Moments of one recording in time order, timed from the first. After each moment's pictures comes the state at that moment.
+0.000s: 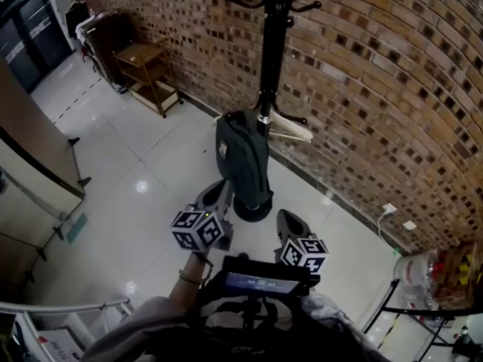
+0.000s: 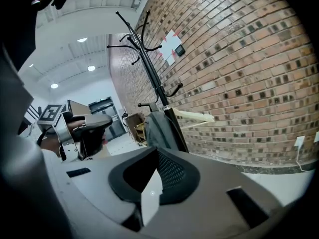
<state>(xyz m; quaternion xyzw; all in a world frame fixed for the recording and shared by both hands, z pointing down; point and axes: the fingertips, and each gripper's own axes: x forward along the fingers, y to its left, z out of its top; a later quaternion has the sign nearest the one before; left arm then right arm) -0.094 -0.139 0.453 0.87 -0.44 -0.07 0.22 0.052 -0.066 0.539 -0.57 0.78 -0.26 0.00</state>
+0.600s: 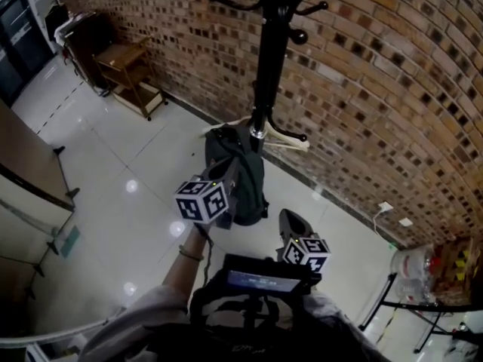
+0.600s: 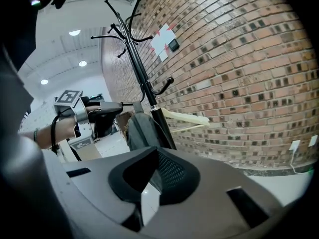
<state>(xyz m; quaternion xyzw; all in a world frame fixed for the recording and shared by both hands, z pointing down) -0.053 -0.276 0.446 0.89 -0.38 -0.03 0.24 0.069 -0.137 0.543 -0.61 0.75 -0.26 -0.01</state>
